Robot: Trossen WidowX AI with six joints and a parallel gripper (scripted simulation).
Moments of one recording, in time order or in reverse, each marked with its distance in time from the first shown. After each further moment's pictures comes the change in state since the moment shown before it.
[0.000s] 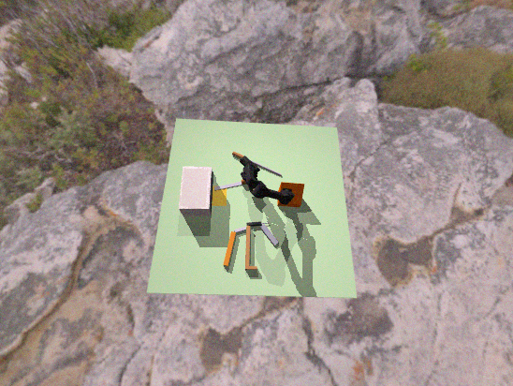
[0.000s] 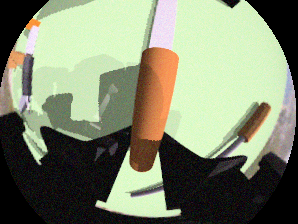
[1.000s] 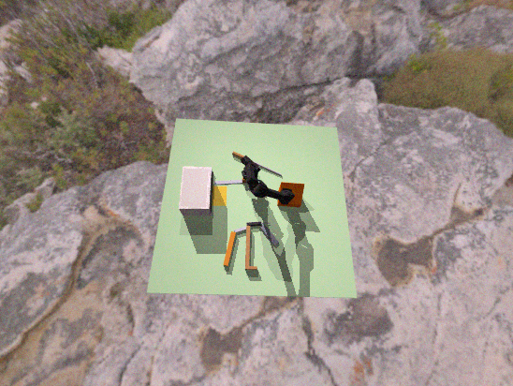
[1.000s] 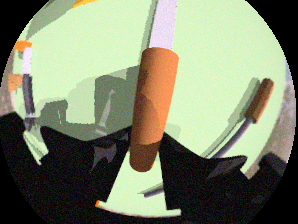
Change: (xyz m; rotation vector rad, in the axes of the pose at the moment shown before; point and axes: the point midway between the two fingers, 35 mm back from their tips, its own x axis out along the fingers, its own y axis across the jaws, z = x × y) arm -0.001 0.000 -0.006 0.171 0.002 0.004
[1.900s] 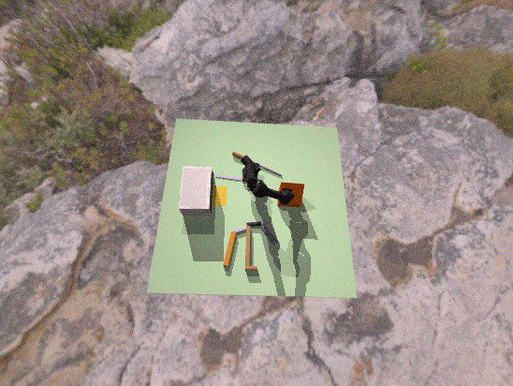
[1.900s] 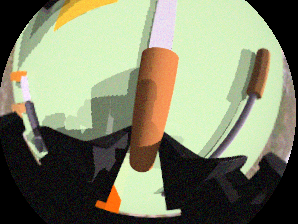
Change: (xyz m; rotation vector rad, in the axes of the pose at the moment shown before) arm -0.001 0.000 -0.001 0.221 0.002 0.003
